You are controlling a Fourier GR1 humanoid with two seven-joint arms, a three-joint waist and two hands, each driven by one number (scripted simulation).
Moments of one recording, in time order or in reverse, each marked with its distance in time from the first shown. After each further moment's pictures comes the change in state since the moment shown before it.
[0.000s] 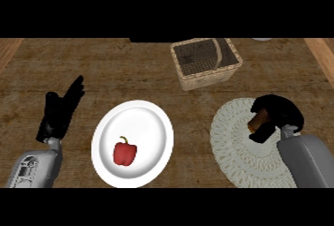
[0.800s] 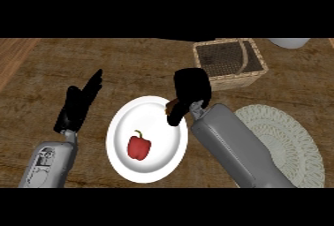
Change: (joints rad) left arm -0.073 -0.044 -0.066 0.012 -0.024 -0.029 0.009; right arm -0.440 0.297 0.357 0.052 0.082 0.087 0.296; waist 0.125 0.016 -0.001
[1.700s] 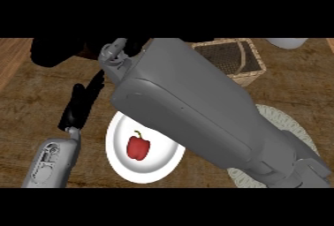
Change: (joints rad) left arm -0.028 -0.009 0.002 0.054 -0.016 0.014 -0.014; right arm -0.655 0.031 -0.048 0.054 -0.481 -0.492 0.340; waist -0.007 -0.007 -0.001
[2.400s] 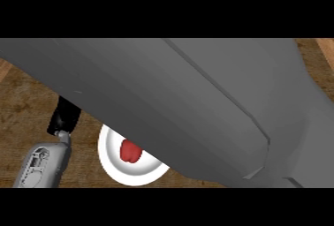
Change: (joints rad) left arm 0.038 0.031 0.039 -0.015 0.011 0.002 -0.010; right arm -0.506 -0.016 -0.193 0.449 -0.021 -0.081 -0.004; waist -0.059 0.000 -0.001
